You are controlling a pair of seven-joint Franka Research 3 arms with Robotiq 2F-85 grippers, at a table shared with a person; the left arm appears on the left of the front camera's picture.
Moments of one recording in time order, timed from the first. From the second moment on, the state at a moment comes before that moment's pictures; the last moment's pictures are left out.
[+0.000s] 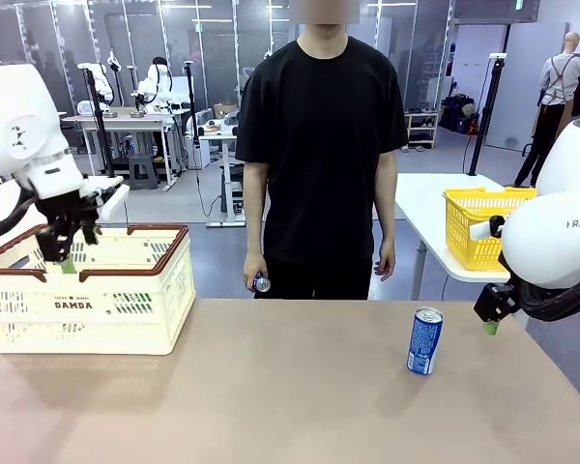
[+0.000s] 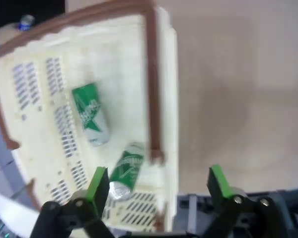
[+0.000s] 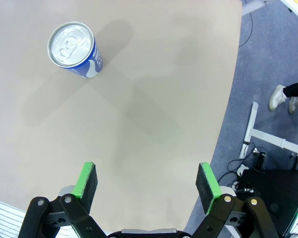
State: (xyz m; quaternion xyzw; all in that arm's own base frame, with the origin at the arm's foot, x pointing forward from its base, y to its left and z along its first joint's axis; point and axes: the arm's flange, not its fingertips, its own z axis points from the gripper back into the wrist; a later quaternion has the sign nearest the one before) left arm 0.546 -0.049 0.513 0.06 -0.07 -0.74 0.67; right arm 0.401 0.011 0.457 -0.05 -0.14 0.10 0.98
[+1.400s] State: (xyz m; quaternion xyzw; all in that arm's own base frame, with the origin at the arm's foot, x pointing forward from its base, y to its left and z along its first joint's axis) left arm 0.476 -0.044 0.446 0.01 -0.02 -0.78 0.62; right arm 0.407 0.021 0.460 -0.05 -0.14 0.12 0.98
